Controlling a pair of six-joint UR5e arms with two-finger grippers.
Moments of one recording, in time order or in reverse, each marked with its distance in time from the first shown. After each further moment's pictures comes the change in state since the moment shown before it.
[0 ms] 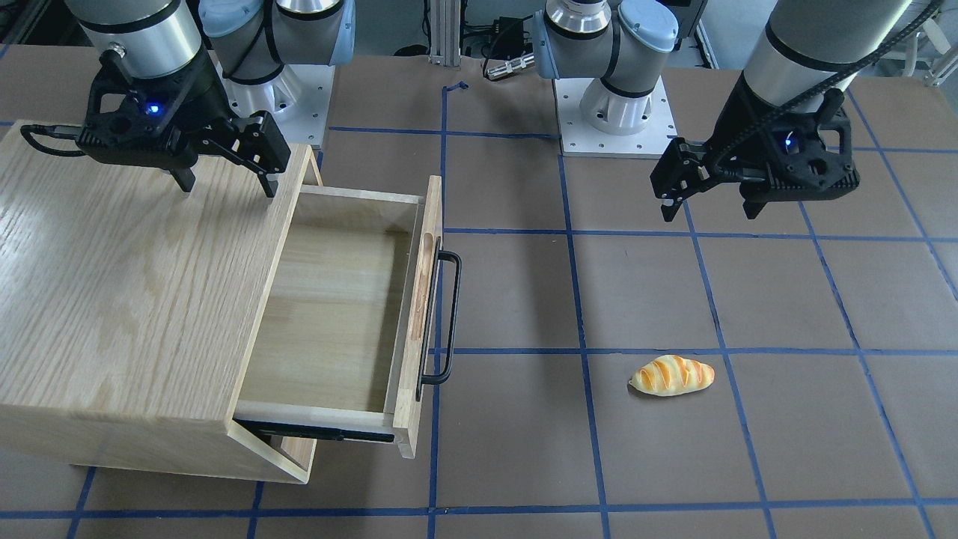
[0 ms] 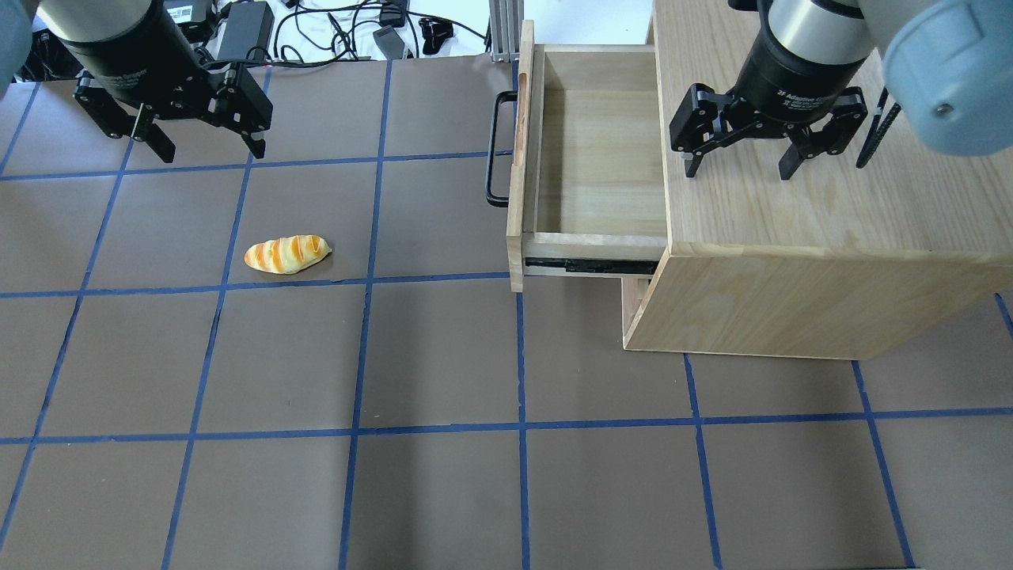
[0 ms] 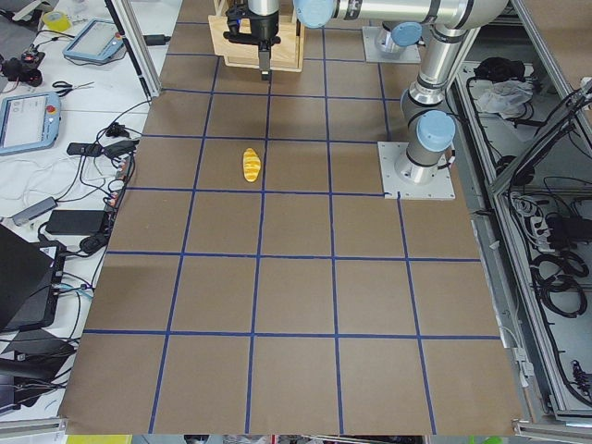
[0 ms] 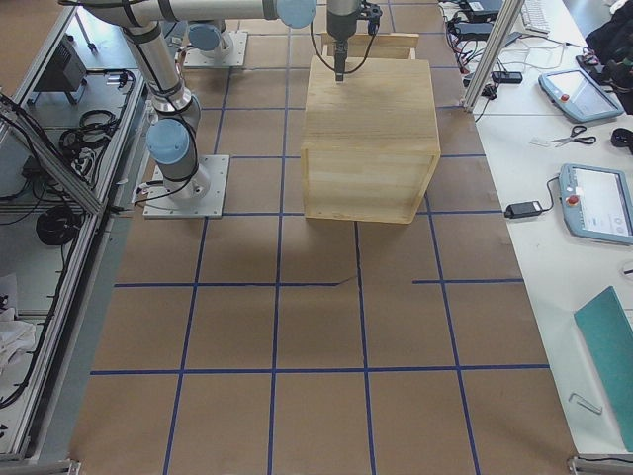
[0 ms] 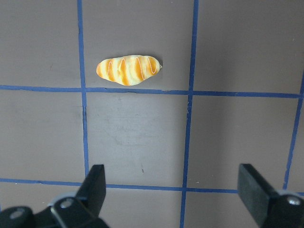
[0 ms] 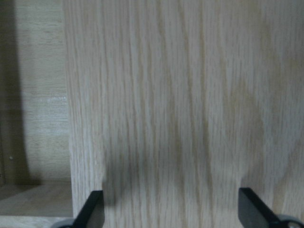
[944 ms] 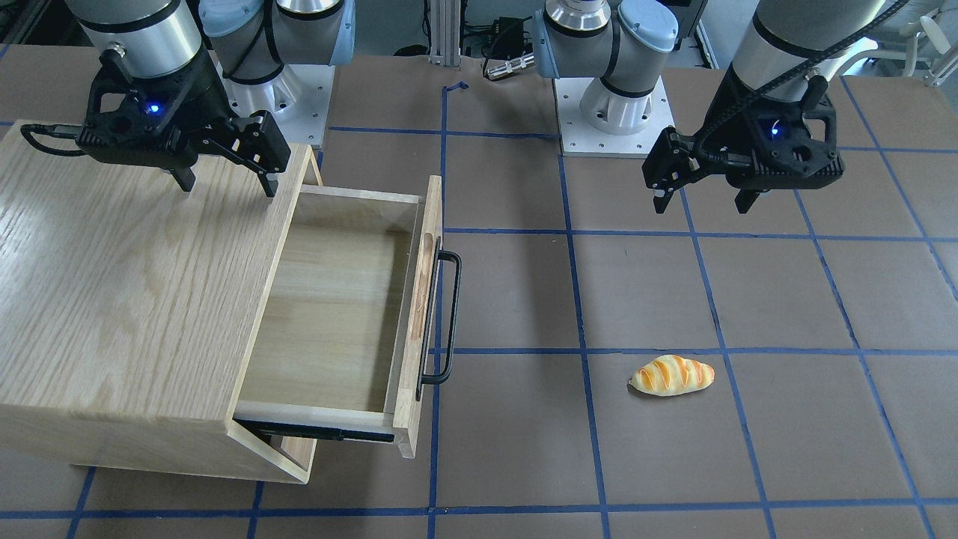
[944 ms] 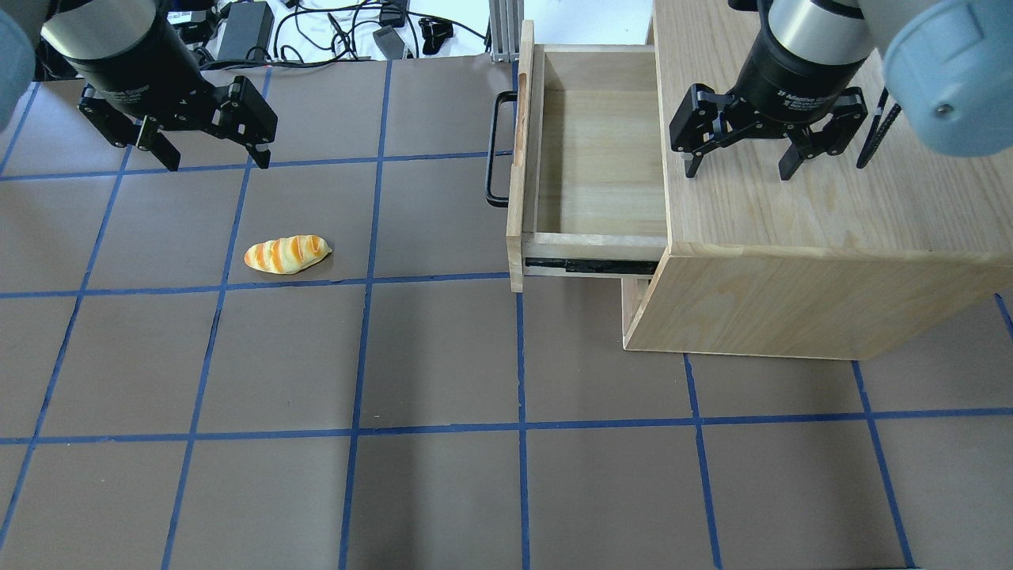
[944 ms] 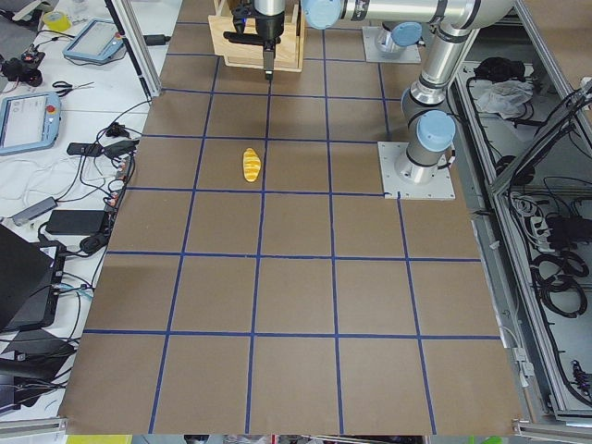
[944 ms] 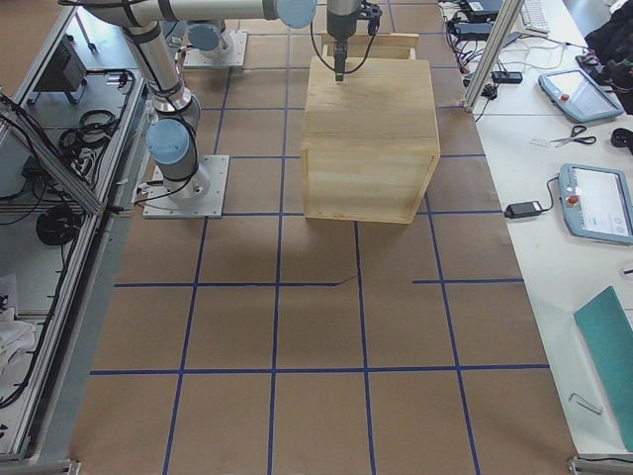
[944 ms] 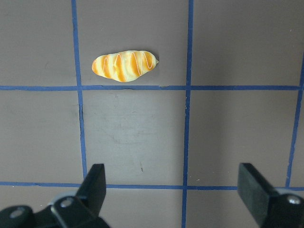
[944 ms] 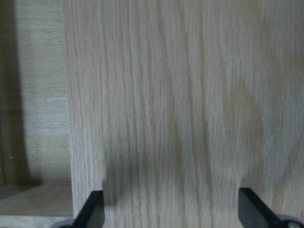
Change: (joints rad) left arm -0.007 0.022 -0.027 0.017 -0.008 0.030; right arm 0.000 0.000 0.000 0.000 0.000 0.000
